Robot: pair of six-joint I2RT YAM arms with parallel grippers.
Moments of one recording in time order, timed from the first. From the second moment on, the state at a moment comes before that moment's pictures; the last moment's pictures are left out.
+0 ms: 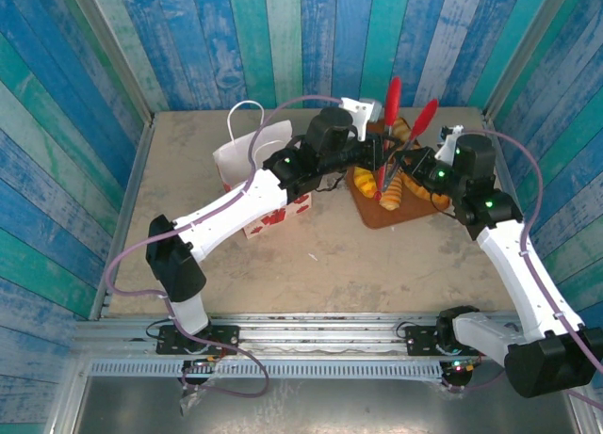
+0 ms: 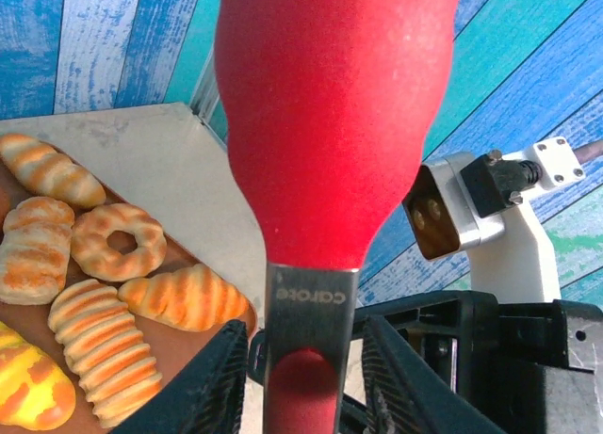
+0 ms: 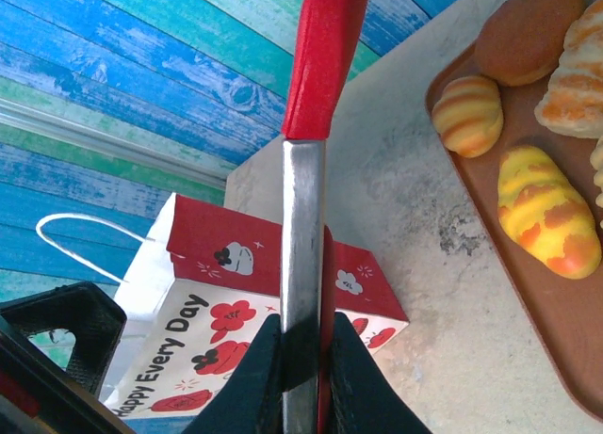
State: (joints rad) left arm -0.88 1.76 1.72 -0.20 0.14 -0.51; right arm 0.20 1.07 1.02 -0.37 -0.38 0.85
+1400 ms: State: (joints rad) left arm -0.76 1.66 1.31 0.02 0.08 -0.75; right arm 0.16 0.90 0.96 -0.39 -0.33 0.61
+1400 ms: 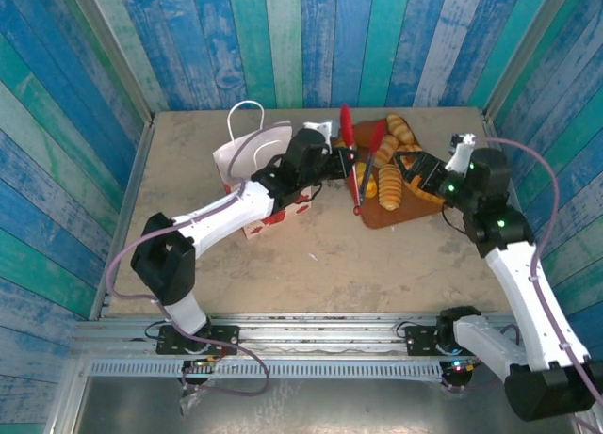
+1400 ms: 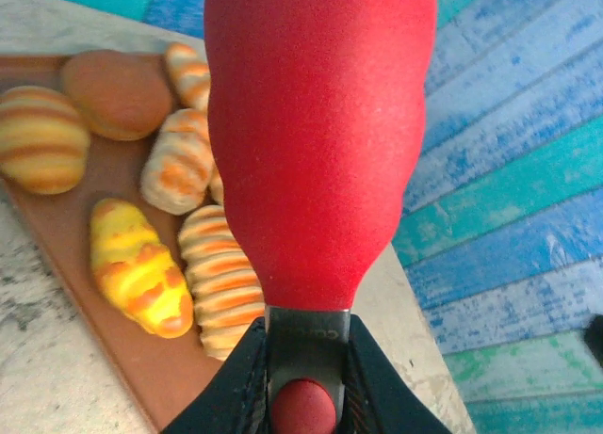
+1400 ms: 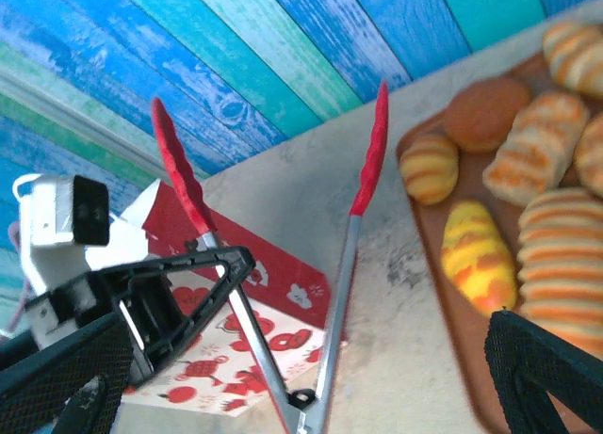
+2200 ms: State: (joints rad) left arm -0.75 1.49 1.24 0.22 0.04 -1.00; right arm 0.44 1.06 1.02 -0.30 -0.29 0.42
